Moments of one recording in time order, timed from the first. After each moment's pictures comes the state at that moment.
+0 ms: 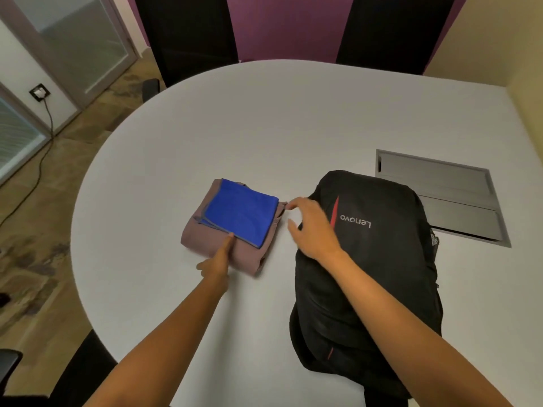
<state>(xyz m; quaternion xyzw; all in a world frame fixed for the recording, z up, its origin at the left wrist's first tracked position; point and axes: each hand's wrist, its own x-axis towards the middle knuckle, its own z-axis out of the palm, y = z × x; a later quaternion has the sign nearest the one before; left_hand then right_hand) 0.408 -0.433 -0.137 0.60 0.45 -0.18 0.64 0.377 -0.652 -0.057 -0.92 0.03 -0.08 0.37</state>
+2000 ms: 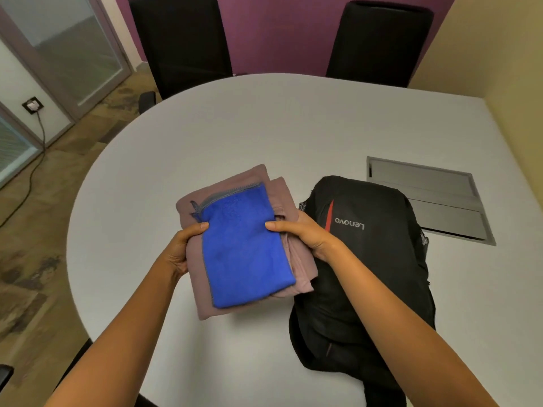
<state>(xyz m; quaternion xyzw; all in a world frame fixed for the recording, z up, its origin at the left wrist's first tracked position) 0.439 -0.367 -0.052 0.52 0.05 -0.34 0.78 0.368 -0.638 -0.016 -0.64 0.09 0.19 0.74</state>
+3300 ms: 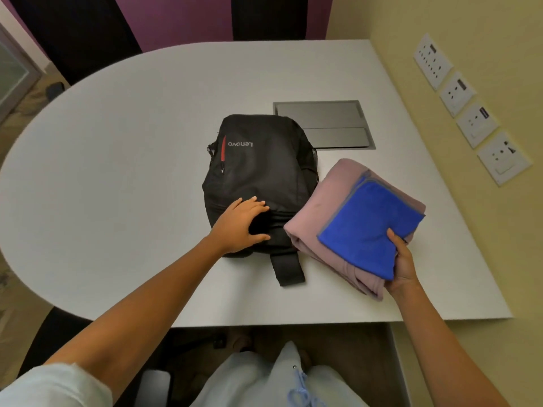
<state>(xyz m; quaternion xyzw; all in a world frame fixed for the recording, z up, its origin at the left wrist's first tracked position) 0.187 -0.564 -0.084 0.84 -0.51 -0.10 0.15 -0.086 -0.811 -0.072 -0.33 0.41 -0.23 0.82</state>
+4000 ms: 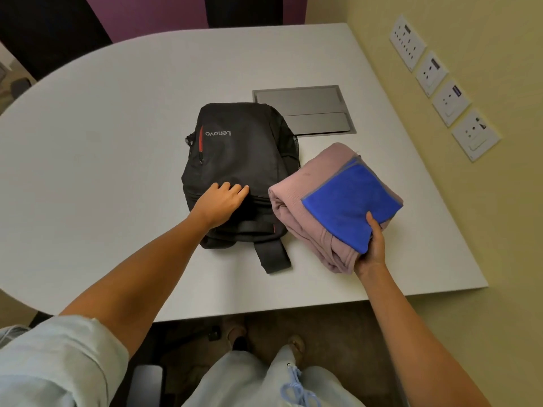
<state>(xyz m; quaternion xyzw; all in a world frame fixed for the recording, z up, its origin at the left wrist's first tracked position) 0.216 -0.590 -0.088 0.80 -0.58 0.03 -0.16 -0.084 -0.790 -0.086 -0.26 0.39 -0.28 0.84</state>
